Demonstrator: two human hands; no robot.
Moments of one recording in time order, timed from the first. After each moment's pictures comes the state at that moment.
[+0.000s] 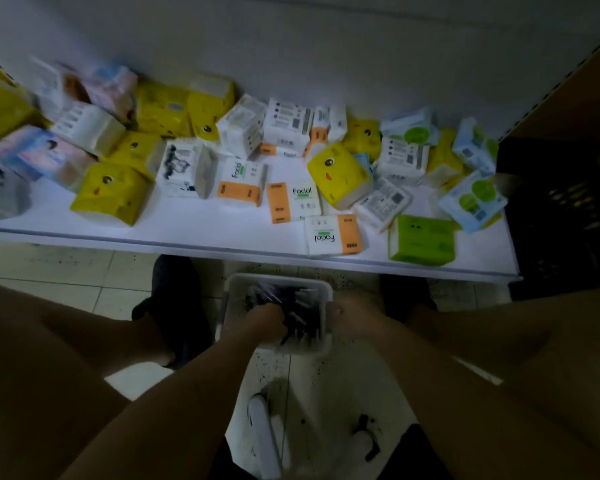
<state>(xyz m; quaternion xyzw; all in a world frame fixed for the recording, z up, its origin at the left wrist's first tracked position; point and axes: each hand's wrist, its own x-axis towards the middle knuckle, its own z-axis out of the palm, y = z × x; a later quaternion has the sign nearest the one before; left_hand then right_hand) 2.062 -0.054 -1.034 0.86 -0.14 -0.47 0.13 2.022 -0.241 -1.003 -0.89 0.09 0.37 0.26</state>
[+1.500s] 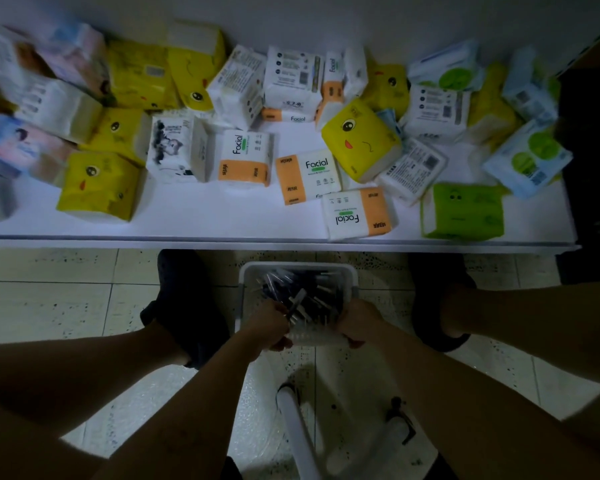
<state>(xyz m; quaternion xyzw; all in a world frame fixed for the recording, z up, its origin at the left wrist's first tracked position) 2.064 -0.020 -1.057 0.75 0.14 -0.53 0.38 2.021 -0.202 -1.092 -0.78 0.29 0.46 0.33</state>
